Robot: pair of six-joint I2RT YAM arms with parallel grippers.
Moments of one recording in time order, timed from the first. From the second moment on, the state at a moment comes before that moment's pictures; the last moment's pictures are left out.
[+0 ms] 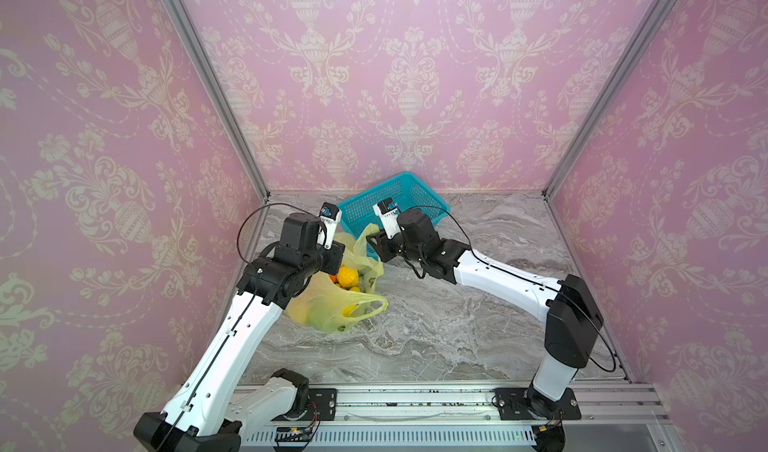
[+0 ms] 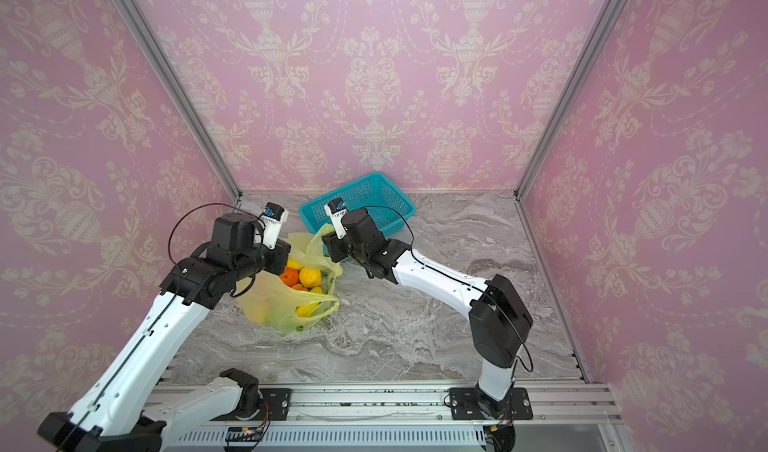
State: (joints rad) left arm -0.34 1.06 1.22 -0.84 0.00 0.02; right arm 0.82 1.77 1.46 -0.10 -0.03 0.27
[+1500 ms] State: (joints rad) left arm -0.22 1.09 1.22 -0.83 0.08 -0.04; right arm 0.48 2.59 2.51 -0.85 0.04 0.19
